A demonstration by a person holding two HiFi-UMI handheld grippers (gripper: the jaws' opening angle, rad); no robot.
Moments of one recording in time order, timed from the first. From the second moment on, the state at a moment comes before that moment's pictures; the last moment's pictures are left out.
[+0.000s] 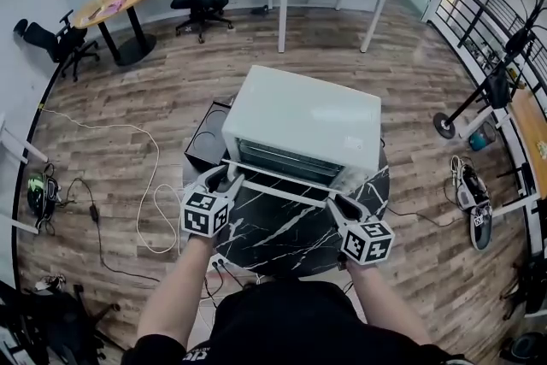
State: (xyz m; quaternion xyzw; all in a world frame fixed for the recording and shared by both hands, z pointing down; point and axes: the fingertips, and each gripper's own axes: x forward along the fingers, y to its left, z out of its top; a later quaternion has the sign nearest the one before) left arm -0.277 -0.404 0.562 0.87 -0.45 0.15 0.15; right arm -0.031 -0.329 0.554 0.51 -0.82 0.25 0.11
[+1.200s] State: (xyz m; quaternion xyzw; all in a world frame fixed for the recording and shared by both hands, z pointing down) left arm -0.292 -0.352 0.479 0.90 -0.43 0.11 0.03; right arm -0.029 -0.282 0.466 0.51 -0.84 0.13 0.11
